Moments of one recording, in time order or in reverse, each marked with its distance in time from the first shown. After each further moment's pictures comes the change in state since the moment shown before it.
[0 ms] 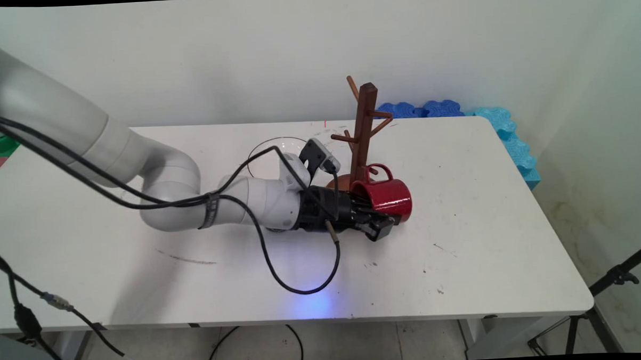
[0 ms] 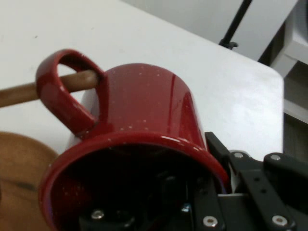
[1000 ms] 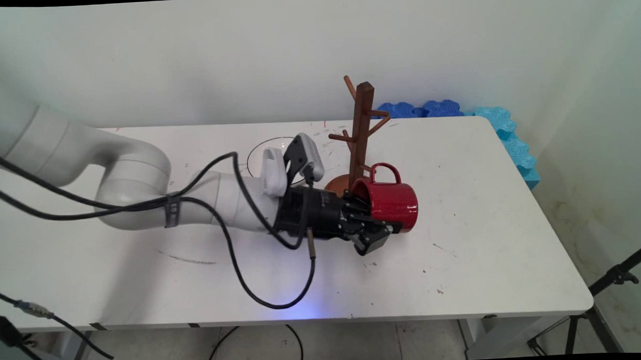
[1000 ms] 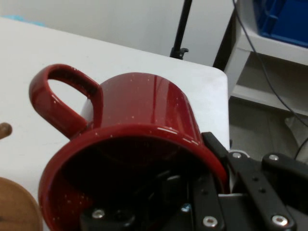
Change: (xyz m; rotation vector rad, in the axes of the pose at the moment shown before) arm 0.012 0.027 -0.043 -0.097 0.021 0.167
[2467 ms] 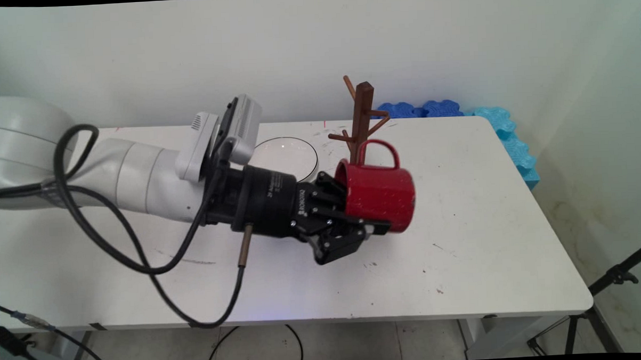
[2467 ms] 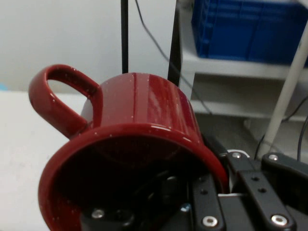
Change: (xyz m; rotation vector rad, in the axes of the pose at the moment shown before) arm 0.047 0.047 -0.088 -0.111 0.043 0.152
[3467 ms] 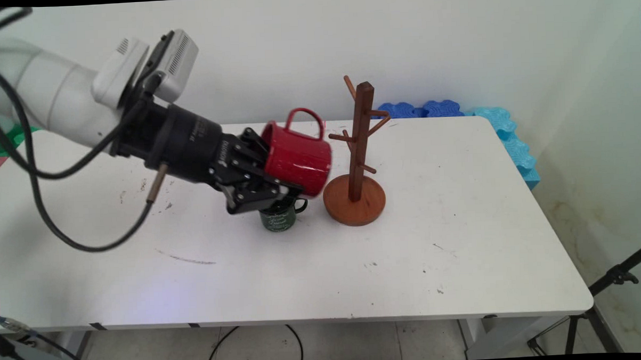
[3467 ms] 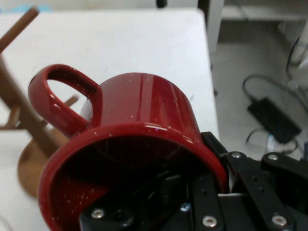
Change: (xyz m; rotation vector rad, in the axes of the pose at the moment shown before) arm 0.057 -0.034 -0.093 0.077 -0.299 0.094
